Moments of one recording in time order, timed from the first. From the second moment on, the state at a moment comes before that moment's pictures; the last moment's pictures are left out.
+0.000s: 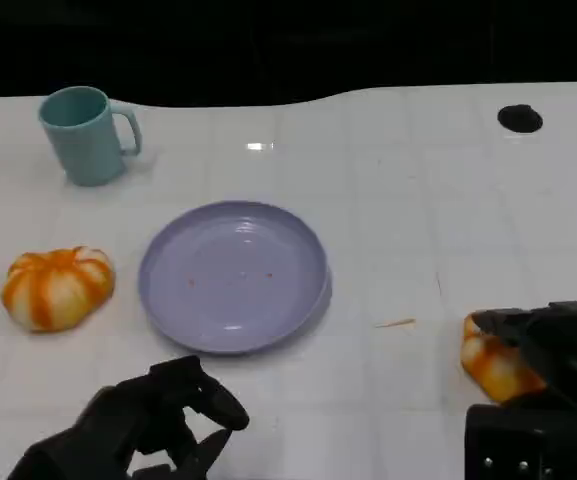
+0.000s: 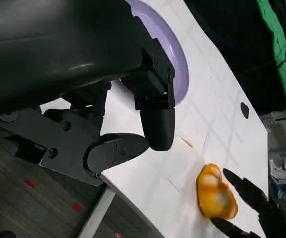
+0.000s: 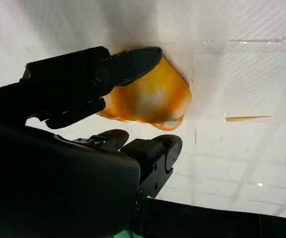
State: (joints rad) left arm 0.34 0.20 -0.11 -0.41 0.04 0.13 -0.24; right arm -0.06 -0.38 0.25 -0.08 -0.98 0.18 0.29
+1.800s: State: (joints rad) left arm 0.35 0.20 -0.12 -0.45 0.06 0.15 -0.24; right arm -0.21 -0.23 0.29 0.28 -0.65 -0.28 -0.32
